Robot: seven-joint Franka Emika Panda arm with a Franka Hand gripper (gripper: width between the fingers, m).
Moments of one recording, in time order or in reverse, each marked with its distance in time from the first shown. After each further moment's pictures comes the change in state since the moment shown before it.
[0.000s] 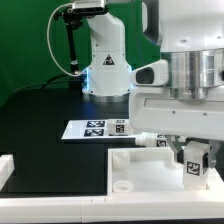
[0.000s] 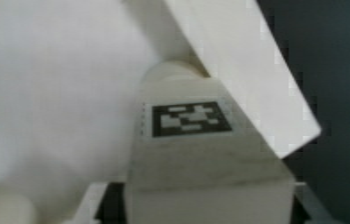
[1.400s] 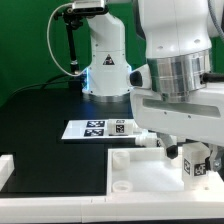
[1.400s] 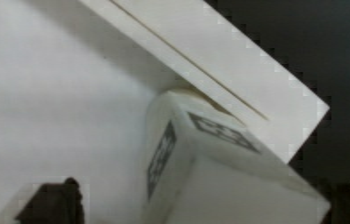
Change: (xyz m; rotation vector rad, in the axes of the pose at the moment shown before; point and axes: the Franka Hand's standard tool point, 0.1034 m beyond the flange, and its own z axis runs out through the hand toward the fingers) arm -0.003 0.005 0.000 0.028 -0.094 0.052
